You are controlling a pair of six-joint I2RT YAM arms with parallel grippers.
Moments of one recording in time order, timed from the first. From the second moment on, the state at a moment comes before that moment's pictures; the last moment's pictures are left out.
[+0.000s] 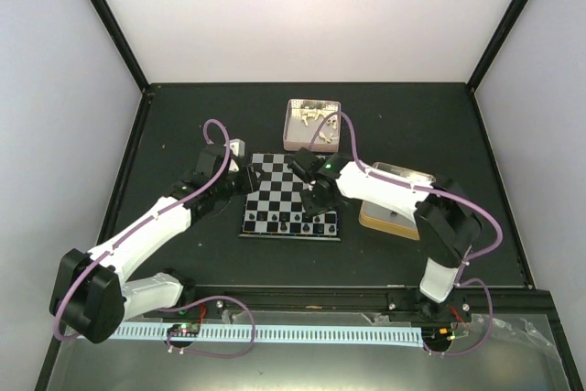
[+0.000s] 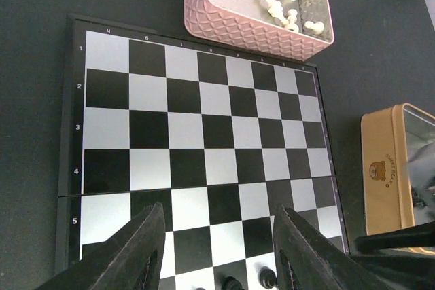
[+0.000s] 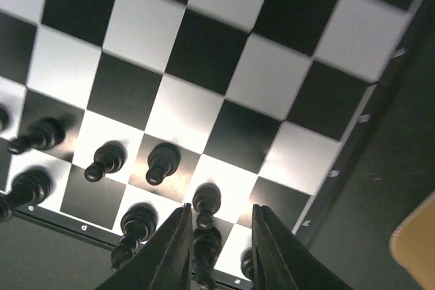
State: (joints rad) left arm -0.45 1.15 0.72 -0.26 0.12 -0.61; right arm 0.88 1.80 1.30 -0.91 0.07 0.52
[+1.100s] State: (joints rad) left arm -0.45 1.15 0.72 -0.25 0.16 -0.61; right arm 0.21 1.45 0.71 -0.64 0.15 0.61
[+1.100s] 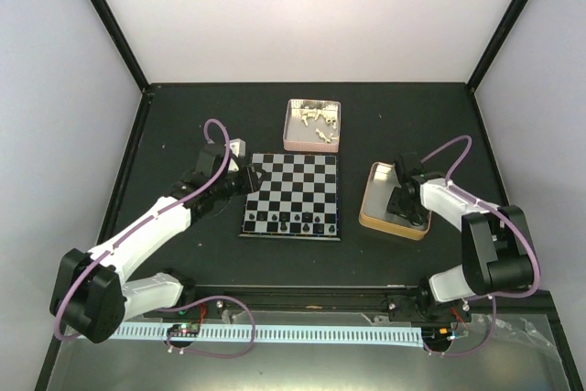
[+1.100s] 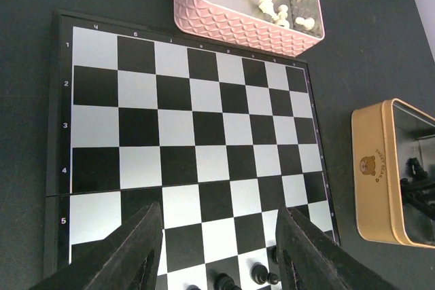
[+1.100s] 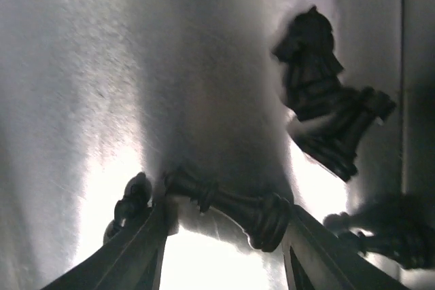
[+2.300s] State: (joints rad) left arm -0.44 1.17 0.72 -0.25 0.16 -0.60; right arm 0.17 1.68 0.92 -0.52 0.20 0.46
